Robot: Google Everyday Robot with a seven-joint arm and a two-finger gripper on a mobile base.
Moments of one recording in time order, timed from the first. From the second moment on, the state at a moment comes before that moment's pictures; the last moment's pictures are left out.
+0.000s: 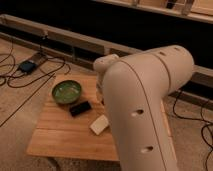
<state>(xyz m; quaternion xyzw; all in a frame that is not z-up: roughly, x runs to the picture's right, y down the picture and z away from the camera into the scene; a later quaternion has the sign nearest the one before) -0.007 0.056 0.855 -0.31 0.11 0.43 0.84</state>
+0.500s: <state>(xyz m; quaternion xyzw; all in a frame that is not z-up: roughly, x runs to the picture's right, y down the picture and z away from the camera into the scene) 0.005 0.064 0.830 -0.30 0.12 0.42 0.84</state>
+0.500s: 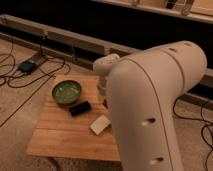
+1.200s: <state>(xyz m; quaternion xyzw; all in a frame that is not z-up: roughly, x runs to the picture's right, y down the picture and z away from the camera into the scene) 0.005 0.108 0.815 -0.33 0.15 0.37 0.86</state>
